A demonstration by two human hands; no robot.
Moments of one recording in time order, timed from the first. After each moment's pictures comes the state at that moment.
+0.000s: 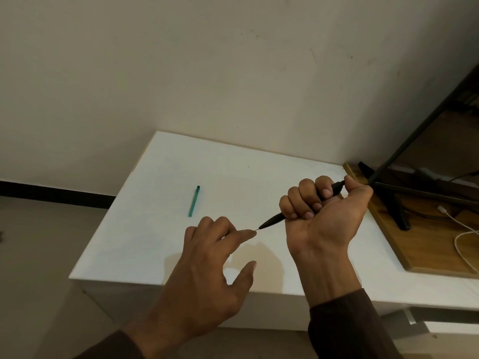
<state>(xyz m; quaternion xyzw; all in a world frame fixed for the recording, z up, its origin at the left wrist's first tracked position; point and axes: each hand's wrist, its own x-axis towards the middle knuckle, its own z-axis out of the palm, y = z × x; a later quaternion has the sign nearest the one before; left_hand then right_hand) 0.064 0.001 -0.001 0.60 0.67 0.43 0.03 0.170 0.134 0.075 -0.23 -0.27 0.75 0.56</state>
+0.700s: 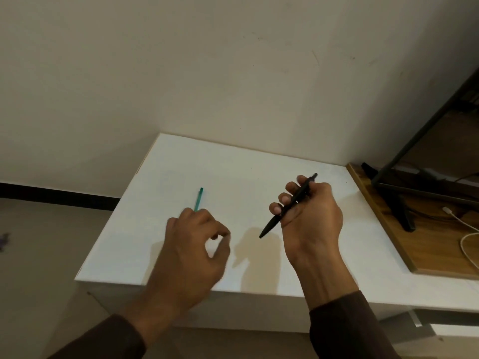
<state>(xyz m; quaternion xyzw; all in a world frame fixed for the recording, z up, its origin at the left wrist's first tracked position) 0.033 0.009 -0.001 0.55 0.72 0.43 0.03 0.156 0.136 0.064 -0.37 -0.30 0.70 0.53</state>
